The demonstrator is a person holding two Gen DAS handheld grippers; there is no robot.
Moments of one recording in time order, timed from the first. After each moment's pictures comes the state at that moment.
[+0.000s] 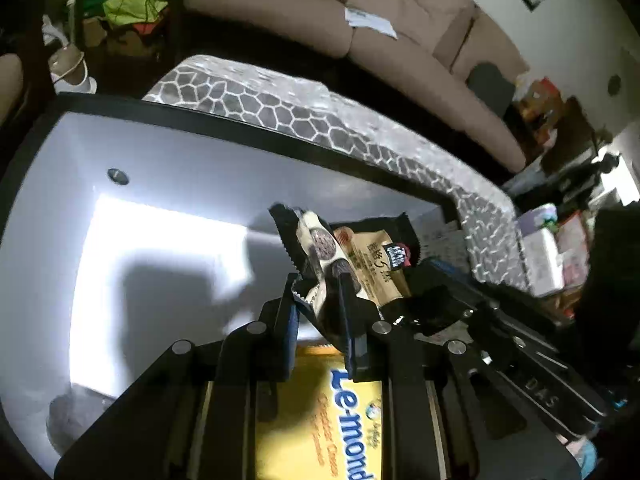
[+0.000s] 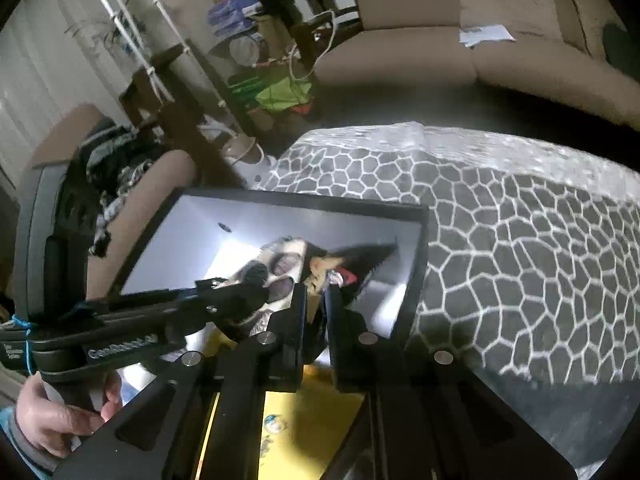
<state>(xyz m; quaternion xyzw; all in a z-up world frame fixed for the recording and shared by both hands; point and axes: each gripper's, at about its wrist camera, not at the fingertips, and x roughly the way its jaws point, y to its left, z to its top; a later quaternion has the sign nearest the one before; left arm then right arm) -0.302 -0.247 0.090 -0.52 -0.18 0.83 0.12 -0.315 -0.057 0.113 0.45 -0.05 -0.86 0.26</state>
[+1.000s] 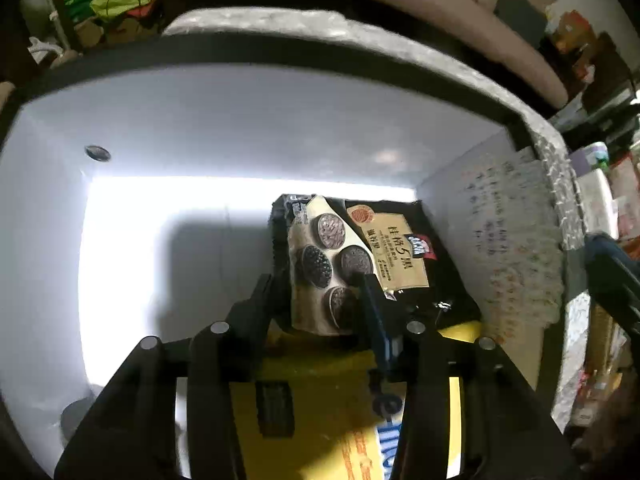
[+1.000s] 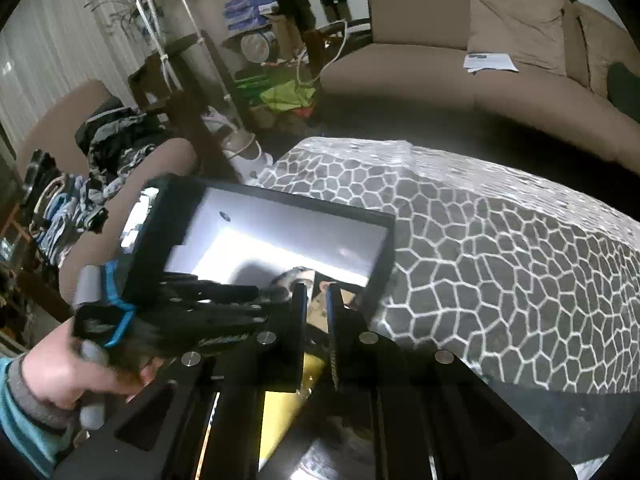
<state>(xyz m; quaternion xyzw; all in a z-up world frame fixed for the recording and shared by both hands) -0.308 -0.216 0.054 -0.61 -0.08 0.78 0.08 -0.284 -0.025 0.145 0.43 -0.01 -0.86 0.26</state>
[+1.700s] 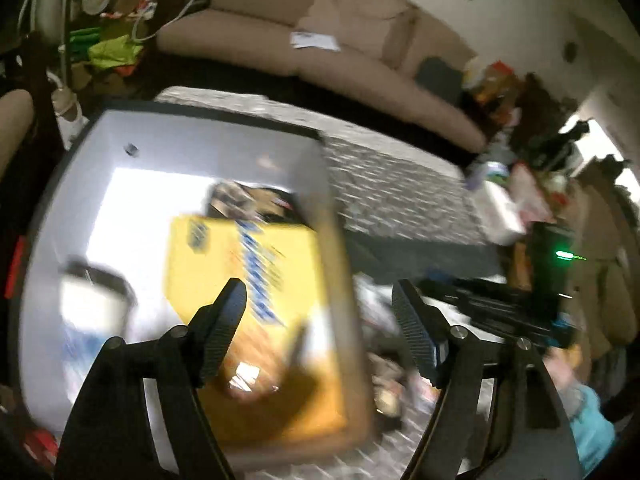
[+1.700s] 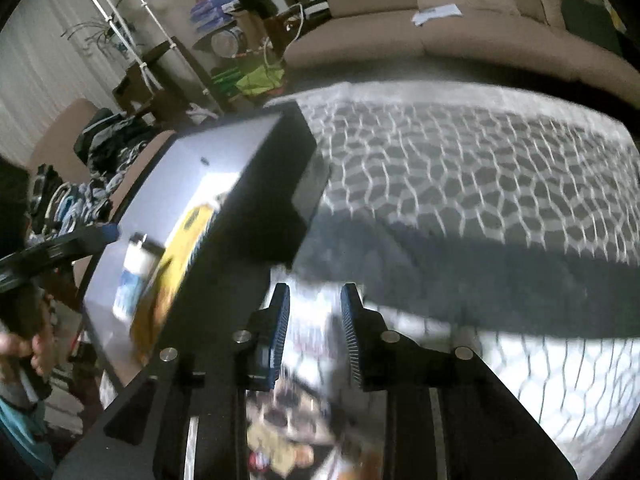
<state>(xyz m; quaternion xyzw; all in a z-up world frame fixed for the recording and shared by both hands) -0.112 -0.198 0.183 -0.46 -0.14 0.86 0.17 -0.167 0.086 0.109 0.48 -0.08 -0.84 0.24</state>
